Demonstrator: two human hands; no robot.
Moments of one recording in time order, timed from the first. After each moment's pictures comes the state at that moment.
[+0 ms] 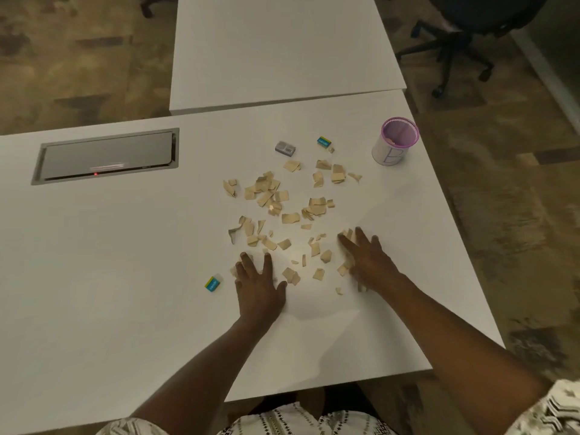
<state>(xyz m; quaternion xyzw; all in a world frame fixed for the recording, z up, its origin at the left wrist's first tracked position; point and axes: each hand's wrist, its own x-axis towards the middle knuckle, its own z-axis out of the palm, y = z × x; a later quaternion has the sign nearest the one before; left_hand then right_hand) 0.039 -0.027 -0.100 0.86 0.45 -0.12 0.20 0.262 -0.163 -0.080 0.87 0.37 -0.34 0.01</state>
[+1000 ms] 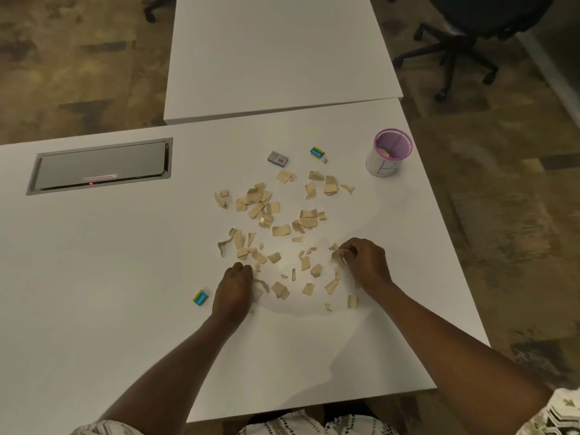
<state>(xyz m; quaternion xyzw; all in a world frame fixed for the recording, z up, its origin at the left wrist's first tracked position) 0.045 0.019 -0.101 0.89 0.40 -0.08 0.20 0.283 -0.150 -0.073 0.90 0.21 -0.26 -0.29</state>
